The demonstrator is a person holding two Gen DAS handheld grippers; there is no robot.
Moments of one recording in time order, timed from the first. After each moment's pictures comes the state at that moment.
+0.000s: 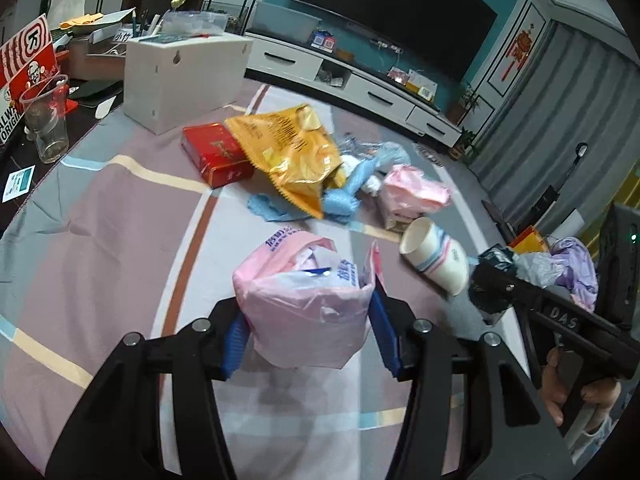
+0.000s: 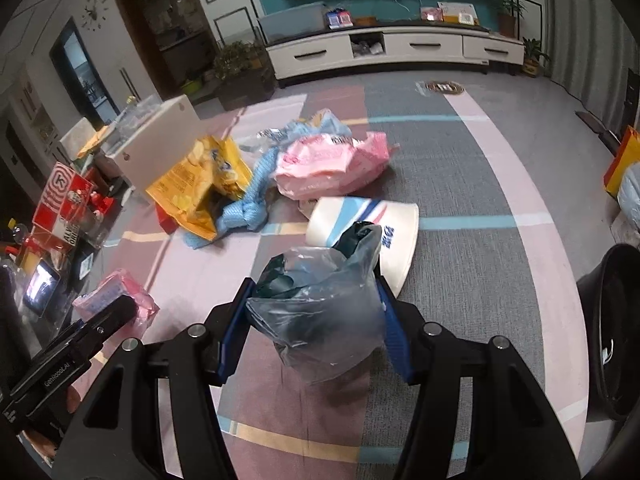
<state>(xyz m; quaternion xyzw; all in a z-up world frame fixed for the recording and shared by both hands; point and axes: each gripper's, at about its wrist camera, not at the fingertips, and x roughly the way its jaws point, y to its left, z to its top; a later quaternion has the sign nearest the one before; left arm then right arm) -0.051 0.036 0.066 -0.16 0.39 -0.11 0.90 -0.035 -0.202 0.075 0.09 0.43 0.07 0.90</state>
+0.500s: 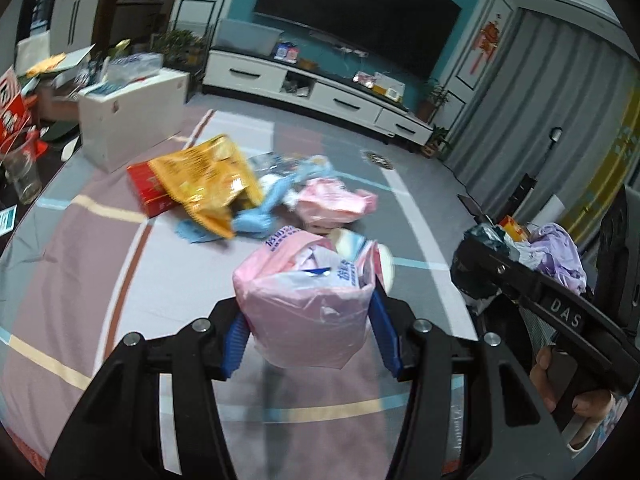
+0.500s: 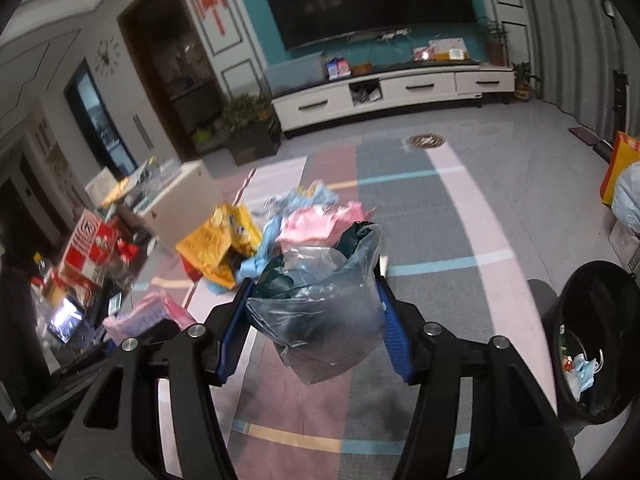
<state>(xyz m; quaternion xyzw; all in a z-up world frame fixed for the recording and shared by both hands) -0.073 -0.038 0.121 -0.12 0.36 -0.15 0.91 -0.076 -0.246 0.133 0.13 0.33 0.07 0.93</state>
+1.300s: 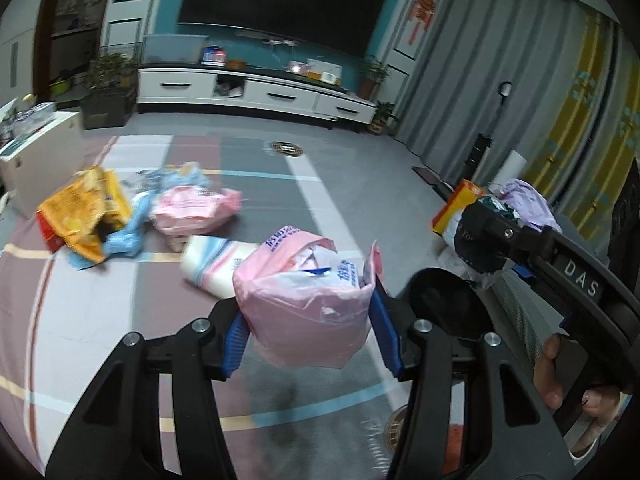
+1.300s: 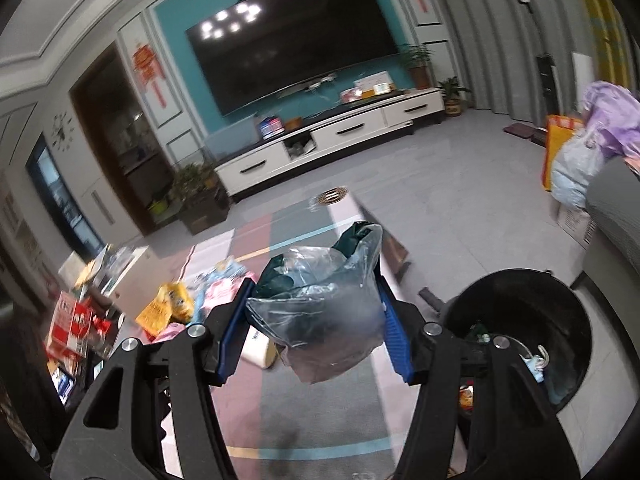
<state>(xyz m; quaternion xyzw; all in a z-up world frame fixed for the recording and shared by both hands) -0.086 -0.181 0.144 -0.07 0.36 -0.24 0.90 -0.127 -0.367 0.162 0.20 0.26 -0.04 0.94</state>
